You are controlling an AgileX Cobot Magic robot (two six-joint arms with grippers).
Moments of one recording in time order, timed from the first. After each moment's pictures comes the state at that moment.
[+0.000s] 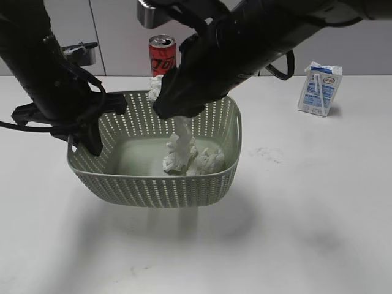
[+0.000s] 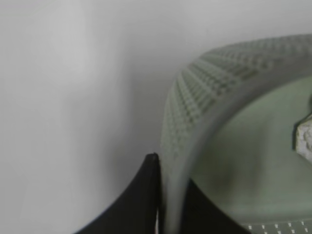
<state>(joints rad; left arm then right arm) -0.45 1.77 -1.28 -0.22 1.03 -0.15 0.72 1.73 -1.31 0.47 0.55 -0.50</state>
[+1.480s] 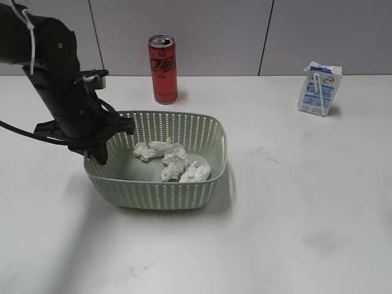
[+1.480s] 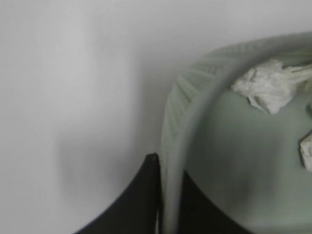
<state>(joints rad) -0.44 1.95 -1.28 -0.10 0.82 -0.23 0.12 1.35 -1.34 0.12 1.21 -0.06</state>
